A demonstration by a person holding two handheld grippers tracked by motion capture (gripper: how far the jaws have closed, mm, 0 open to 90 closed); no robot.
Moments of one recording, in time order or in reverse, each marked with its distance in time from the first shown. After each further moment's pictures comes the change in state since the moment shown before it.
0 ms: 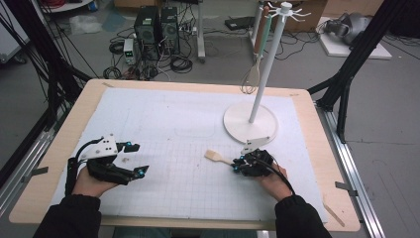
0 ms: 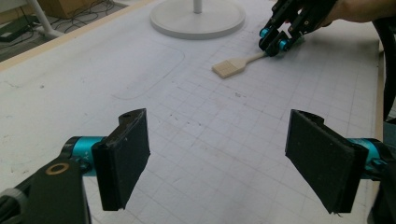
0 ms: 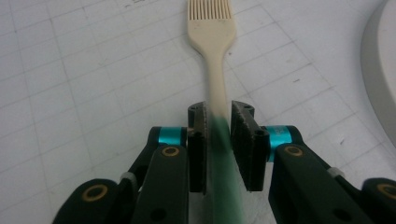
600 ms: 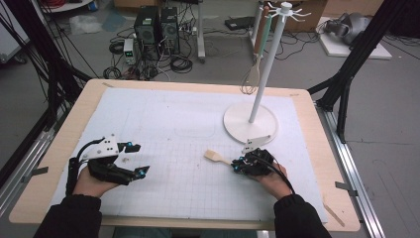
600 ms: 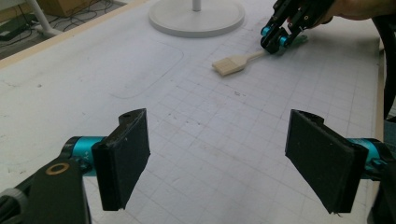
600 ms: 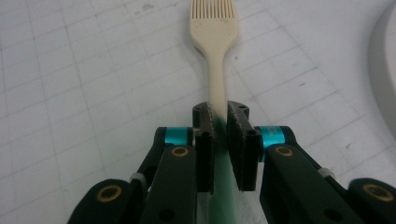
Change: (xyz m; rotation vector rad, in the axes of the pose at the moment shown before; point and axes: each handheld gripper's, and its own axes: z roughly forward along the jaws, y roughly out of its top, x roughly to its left) left arm -0.001 0.000 0.001 0.006 -0.005 -0.004; right arm -0.003 0.001 -0.003 -0.013 0.039 0.008
